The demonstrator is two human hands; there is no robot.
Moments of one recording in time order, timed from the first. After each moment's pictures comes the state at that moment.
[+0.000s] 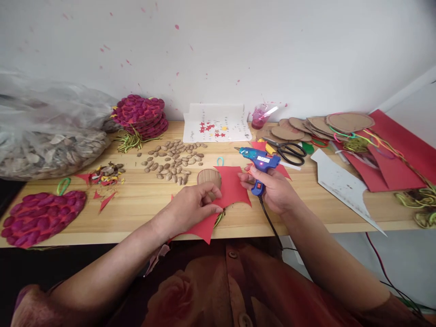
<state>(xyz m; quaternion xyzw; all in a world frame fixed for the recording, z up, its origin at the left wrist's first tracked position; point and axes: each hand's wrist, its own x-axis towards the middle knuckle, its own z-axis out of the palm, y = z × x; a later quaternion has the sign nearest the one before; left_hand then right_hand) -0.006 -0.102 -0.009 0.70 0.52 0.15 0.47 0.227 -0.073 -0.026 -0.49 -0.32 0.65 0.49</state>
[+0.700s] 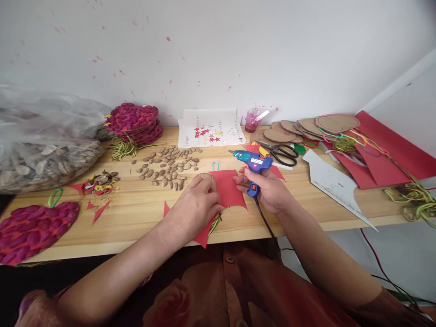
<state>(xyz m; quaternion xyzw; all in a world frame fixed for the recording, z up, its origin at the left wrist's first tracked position) 0.008 -0.098 -0.010 0.89 0.40 0.19 0.11 0.227 -0.073 -0.019 -0.50 -0.31 0.65 0.48</state>
